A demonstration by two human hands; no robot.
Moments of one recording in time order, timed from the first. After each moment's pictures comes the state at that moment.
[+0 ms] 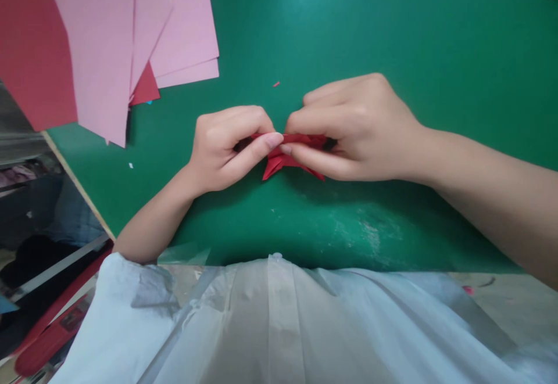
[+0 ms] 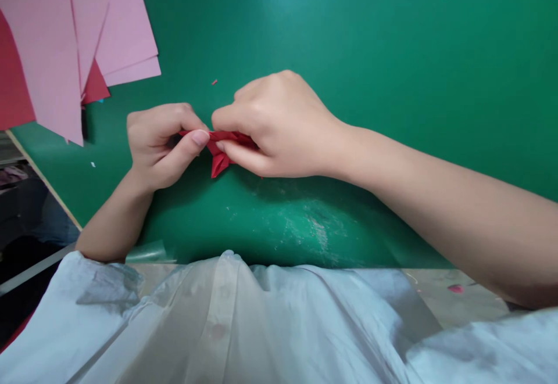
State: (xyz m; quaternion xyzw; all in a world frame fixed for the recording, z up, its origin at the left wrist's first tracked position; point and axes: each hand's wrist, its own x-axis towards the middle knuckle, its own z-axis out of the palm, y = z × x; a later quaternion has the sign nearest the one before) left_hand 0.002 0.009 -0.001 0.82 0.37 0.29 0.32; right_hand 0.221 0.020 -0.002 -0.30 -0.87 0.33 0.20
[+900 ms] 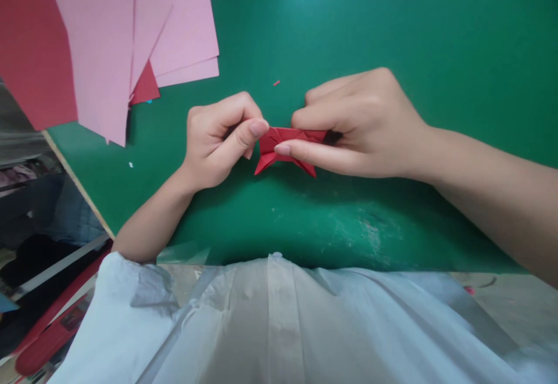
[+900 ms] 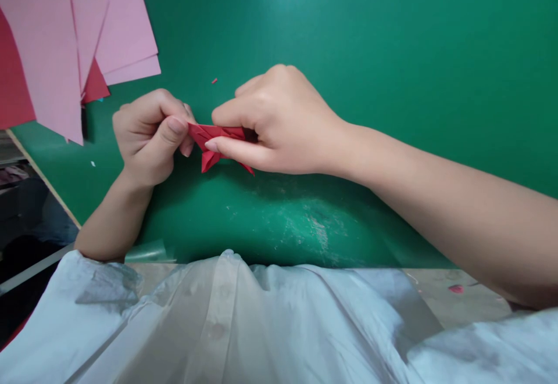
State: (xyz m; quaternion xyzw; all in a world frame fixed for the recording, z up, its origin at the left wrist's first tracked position) left_hand -0.002 0.005 0.003 0.74 0.41 0.32 0.43; right_hand 0.223 0.019 -0.001 -0.30 -0.85 0.36 0.23
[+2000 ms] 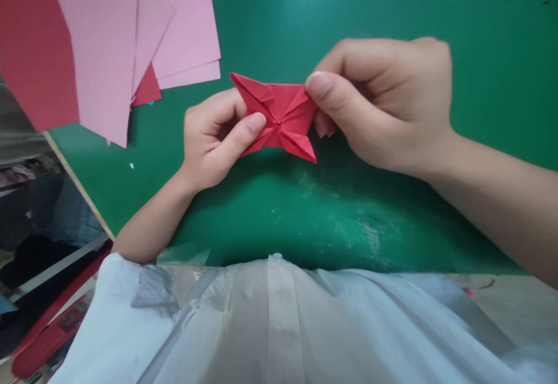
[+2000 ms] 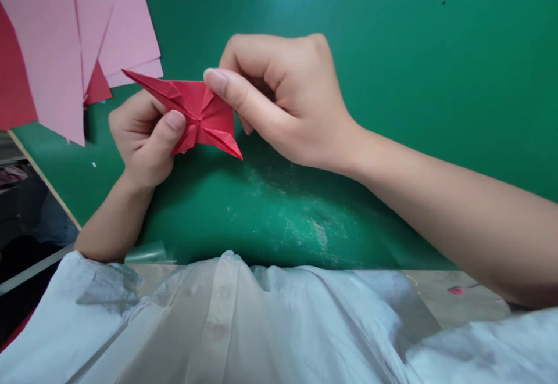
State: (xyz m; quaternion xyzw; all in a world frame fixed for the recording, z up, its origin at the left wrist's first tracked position) left_hand 0.002 0.009 -0.001 0.75 0.39 0.40 0.34; right_hand 0.219 0.016 0.005 -0.42 -0.72 0.41 0.37
